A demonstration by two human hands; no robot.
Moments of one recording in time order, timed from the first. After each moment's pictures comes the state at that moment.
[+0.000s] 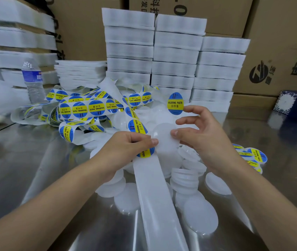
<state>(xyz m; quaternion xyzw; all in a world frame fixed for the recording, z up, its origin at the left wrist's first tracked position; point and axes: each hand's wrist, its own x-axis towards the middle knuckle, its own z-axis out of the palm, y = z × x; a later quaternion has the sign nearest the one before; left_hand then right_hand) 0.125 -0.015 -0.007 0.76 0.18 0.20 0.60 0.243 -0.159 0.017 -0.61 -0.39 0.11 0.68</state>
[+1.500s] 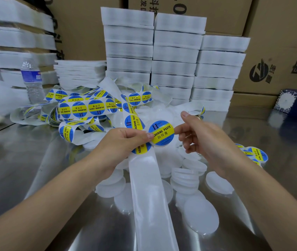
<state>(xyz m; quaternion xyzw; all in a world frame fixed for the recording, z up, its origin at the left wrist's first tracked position) 0.122 -0.013 -0.001 0.74 0.20 0.21 0.61 0.240 -0.158 0.026 -0.70 -0.31 0.19 0.62</state>
